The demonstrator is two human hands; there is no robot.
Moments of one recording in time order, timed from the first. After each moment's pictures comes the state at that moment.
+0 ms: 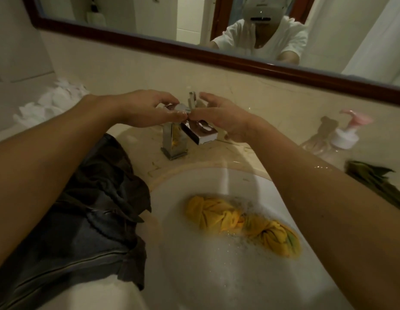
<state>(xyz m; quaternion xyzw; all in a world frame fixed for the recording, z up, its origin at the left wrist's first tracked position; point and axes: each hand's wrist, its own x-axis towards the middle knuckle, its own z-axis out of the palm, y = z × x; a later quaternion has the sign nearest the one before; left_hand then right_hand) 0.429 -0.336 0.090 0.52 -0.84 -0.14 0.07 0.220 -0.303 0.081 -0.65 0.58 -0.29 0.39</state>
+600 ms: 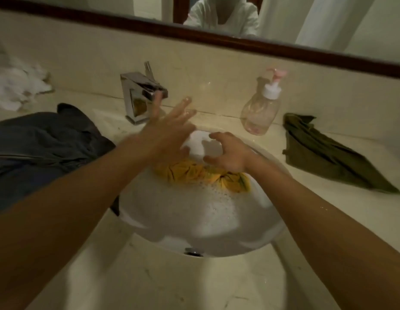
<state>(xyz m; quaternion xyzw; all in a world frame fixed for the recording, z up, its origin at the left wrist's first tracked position) 0.327 -0.197 0.009 0.36 -0.92 0.17 0.03 0.133 -0.129 -0.005 -0.67 0.71 -0.11 0.17</state>
